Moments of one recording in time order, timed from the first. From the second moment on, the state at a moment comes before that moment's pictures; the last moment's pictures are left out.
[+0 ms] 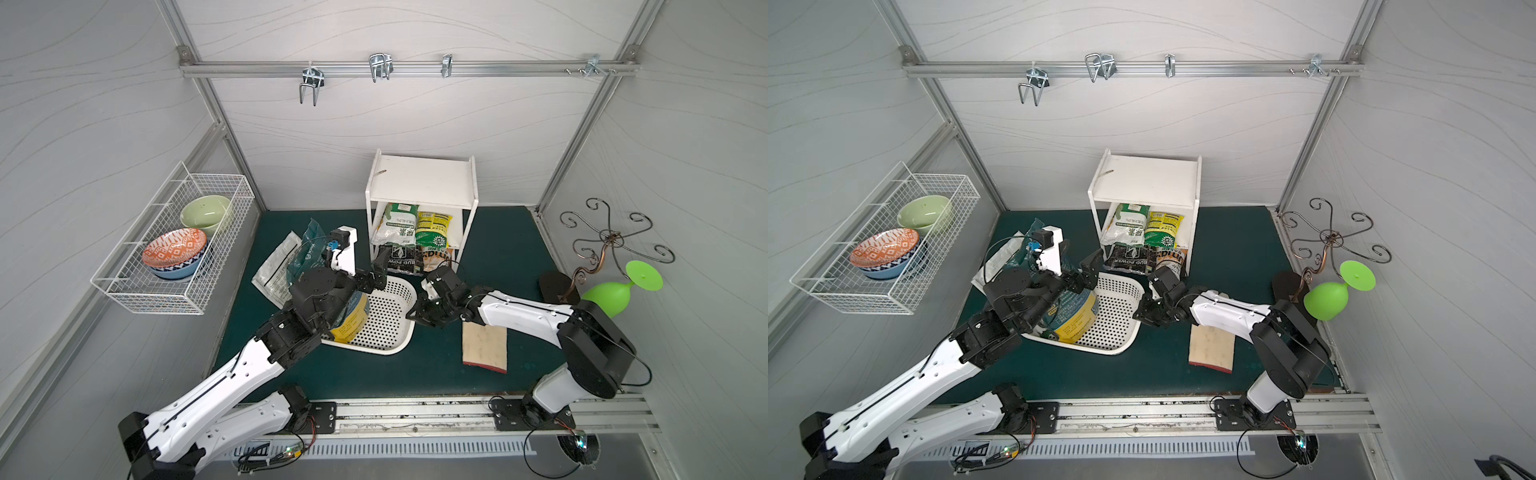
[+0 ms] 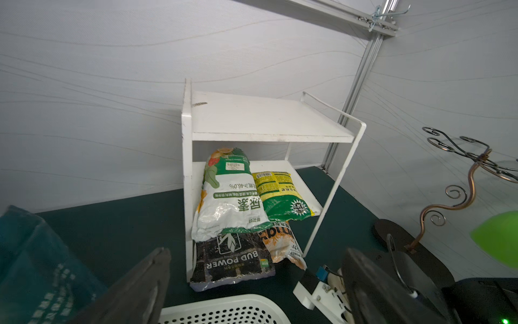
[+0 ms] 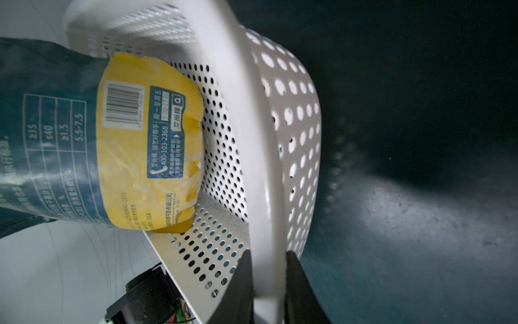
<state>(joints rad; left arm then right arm) -0.79 0.90 0.90 -0.09 -0.32 -0.23 0.82 1.55 0.88 -0.24 -0.37 0.99</state>
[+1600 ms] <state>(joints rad) -0.55 1.65 1.03 0.24 -0.19 -1.35 0.42 1.10 0.71 -0.48 -0.36 0.67</state>
